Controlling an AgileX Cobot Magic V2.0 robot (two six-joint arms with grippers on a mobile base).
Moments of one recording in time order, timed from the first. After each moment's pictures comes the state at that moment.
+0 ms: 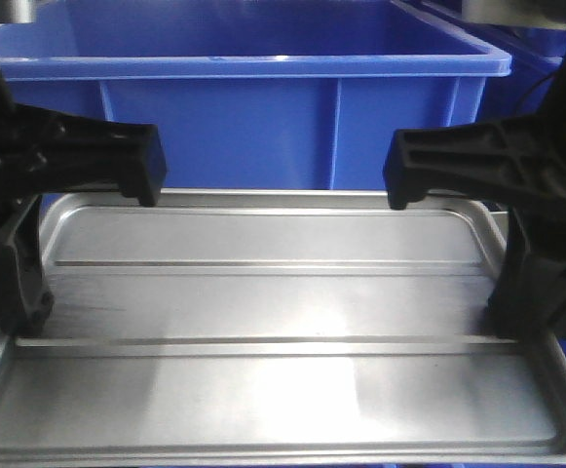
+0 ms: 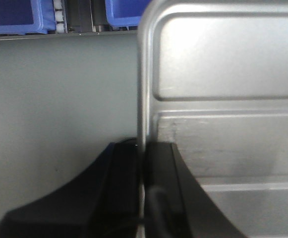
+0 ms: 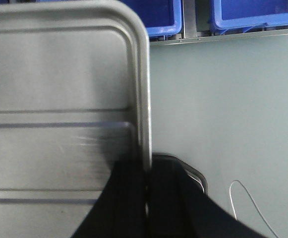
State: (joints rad) left arm -1.08 1.30 -0.87 0.37 0.95 -1.16; right arm 0.94 1.22 -0.76 -0.38 0.82 1.22
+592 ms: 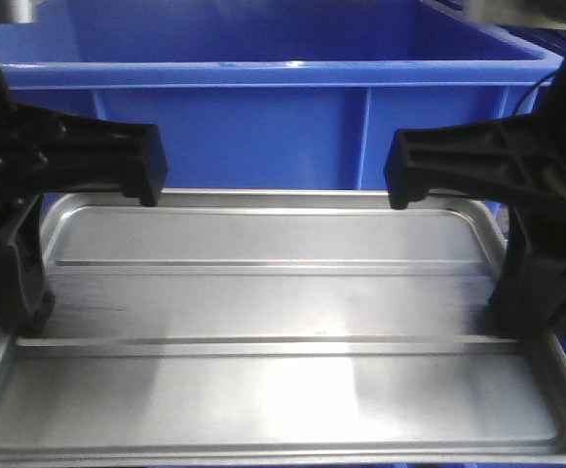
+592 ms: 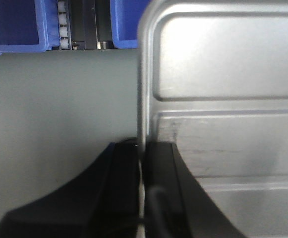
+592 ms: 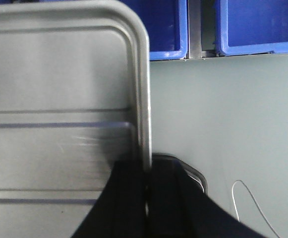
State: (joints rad) left arm -1.08 1.30 -0.87 0.37 0.95 -1.16; right arm 0.94 1.22 -0.76 -0.38 0.82 1.22
